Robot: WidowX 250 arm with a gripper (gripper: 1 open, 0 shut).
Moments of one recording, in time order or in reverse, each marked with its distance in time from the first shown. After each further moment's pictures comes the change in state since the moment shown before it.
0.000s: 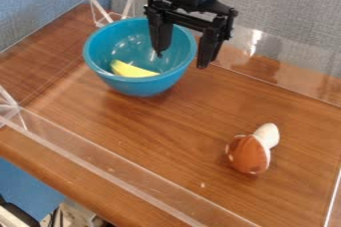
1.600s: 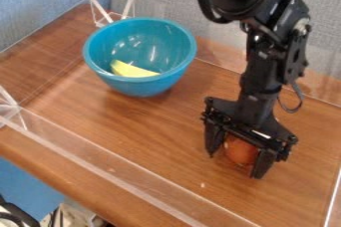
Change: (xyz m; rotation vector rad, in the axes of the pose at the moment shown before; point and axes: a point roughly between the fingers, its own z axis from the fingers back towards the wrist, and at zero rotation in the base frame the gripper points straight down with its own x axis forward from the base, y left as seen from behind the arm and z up) arm -0.019 -0.089 -0.099 0.031 0.011 -0.044
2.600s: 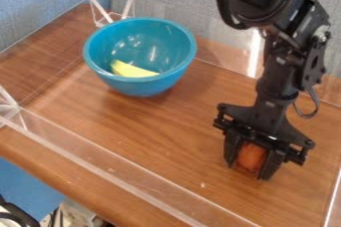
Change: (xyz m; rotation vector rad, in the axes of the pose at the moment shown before) arm 0.002 -0.016 -0.001 0.001 0.010 0.070
